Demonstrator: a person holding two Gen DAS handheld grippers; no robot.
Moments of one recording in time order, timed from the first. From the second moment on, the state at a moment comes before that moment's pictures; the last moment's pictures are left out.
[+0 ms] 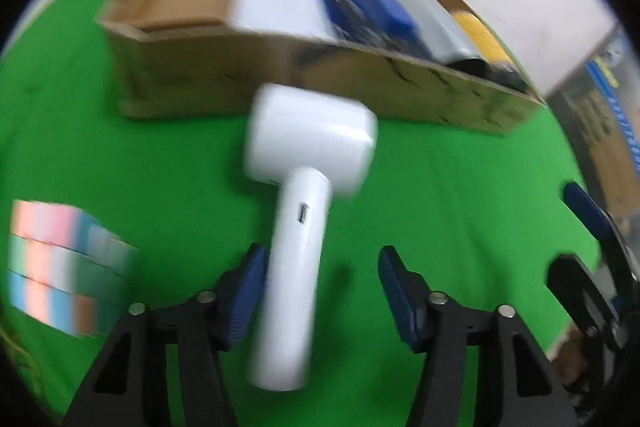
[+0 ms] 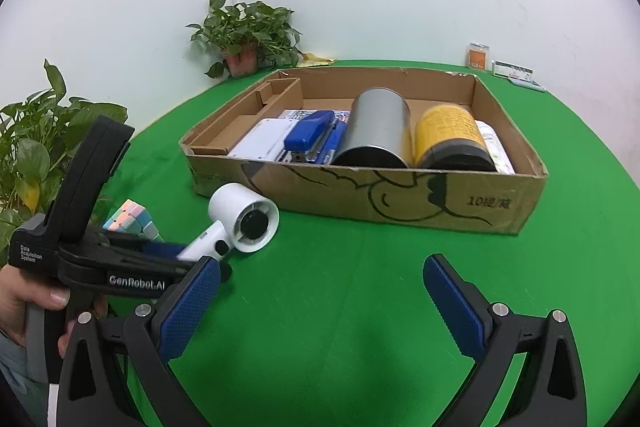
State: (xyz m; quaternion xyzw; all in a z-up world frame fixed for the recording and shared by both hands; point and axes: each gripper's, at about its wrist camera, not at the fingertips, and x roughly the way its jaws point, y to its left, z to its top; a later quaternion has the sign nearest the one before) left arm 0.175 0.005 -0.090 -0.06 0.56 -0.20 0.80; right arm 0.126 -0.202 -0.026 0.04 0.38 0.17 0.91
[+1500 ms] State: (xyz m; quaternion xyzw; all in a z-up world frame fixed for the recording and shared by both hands) left arm 0.182 -0.019 -0.050 -0.18 0.50 -0.28 0.80; right arm 0.118 -0.130 -0.063 -0.01 0.40 0.19 0.90
